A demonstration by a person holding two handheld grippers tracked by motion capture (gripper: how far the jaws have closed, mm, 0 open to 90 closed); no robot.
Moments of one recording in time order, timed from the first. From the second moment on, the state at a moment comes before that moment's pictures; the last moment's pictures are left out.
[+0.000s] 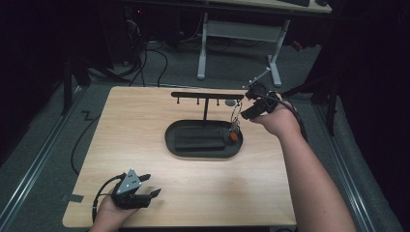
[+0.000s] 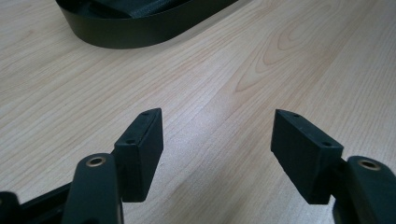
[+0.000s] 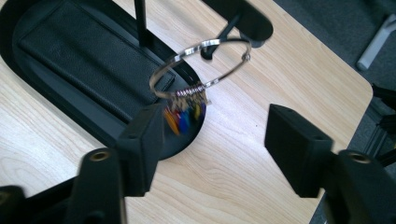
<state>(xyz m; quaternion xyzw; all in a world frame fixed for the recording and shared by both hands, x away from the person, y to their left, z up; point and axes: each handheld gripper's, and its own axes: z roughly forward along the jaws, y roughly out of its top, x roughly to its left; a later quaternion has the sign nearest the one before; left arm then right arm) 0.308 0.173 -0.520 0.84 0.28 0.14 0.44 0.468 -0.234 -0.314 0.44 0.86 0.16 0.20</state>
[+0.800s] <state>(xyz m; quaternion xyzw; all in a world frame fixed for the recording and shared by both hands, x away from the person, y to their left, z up) 0.306 0.169 -0.522 0.85 0.28 0.14 0.43 0.393 -0.279 -0.383 0.46 0.82 0.28 0.22</state>
